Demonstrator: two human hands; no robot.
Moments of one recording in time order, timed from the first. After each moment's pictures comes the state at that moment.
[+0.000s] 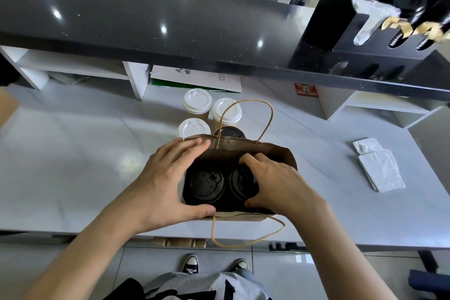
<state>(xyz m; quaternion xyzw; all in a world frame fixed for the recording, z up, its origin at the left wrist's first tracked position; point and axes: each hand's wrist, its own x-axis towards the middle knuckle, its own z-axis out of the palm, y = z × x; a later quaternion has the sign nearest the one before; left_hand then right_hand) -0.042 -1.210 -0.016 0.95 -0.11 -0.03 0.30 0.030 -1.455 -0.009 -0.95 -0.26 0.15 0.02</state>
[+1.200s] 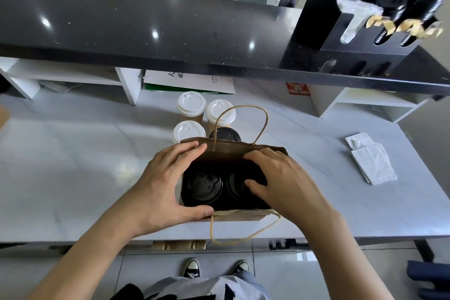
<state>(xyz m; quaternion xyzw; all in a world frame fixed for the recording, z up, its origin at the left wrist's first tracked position) -0.043 -1.210 -0.018 0.94 -0.13 -0.04 0.32 0.014 -1.469 0.000 -0.96 -0.23 0.03 0.13</state>
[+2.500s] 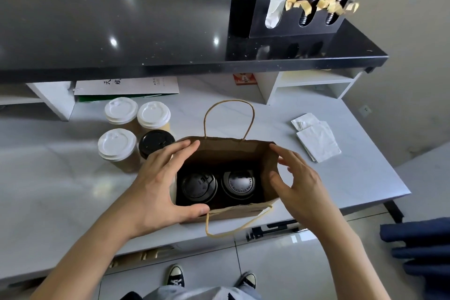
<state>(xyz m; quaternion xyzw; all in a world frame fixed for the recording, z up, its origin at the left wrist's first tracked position) -0.010 -1.345 -0.016 0.93 -0.17 -0.06 0.33 -0.011 -1.650 -0.027 -0.92 0.00 0.00 0.38</state>
